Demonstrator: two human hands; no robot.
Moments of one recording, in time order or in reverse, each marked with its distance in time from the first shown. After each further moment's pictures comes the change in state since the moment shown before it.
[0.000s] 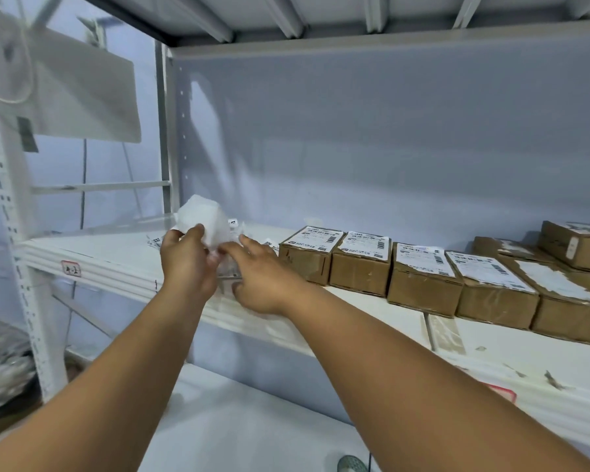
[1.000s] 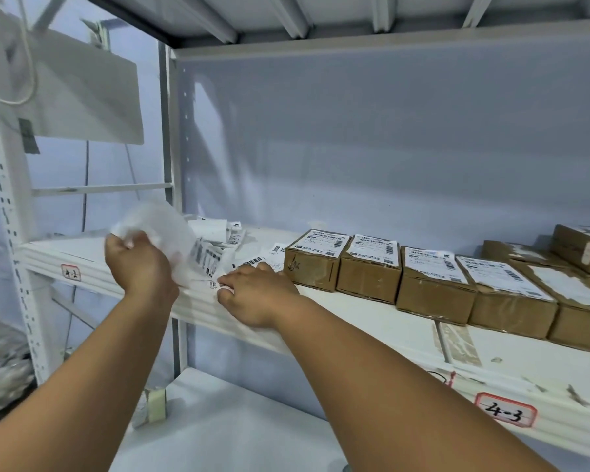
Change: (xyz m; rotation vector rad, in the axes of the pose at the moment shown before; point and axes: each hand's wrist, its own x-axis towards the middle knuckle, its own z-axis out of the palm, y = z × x) left_hand 0.035 0.018 -0.032 0.294 0.375 0.265; right_hand 0.016 0.000 0.023 -0.178 -0.145 0.092
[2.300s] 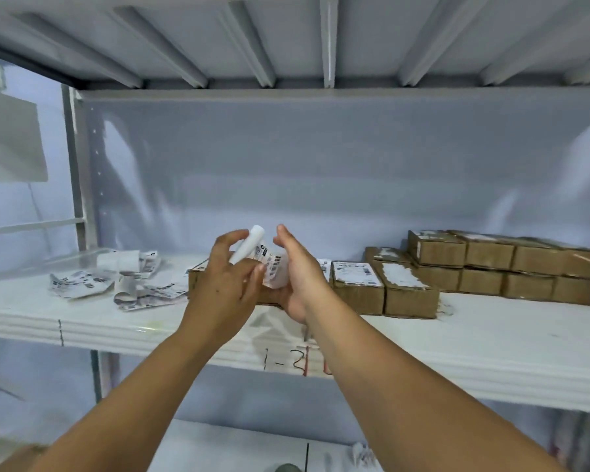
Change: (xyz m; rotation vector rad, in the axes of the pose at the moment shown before) left_hand -0.207 0.018 0.031 0.500 -0.937 1.070; right_hand -0.143 0.086 -0.087 1.749 0.488 0.414
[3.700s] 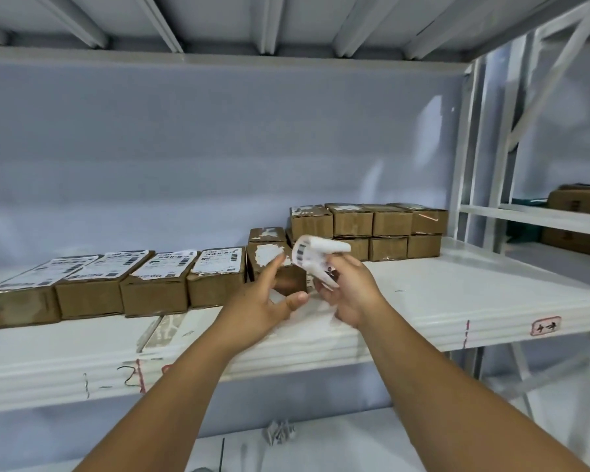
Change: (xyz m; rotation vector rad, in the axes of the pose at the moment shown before) left_hand 0.006 0.140 0.174 -0.461 -0.710 -0.197; right_hand -0.072 -0.055 -0.257 0.151 0.443 -0.228
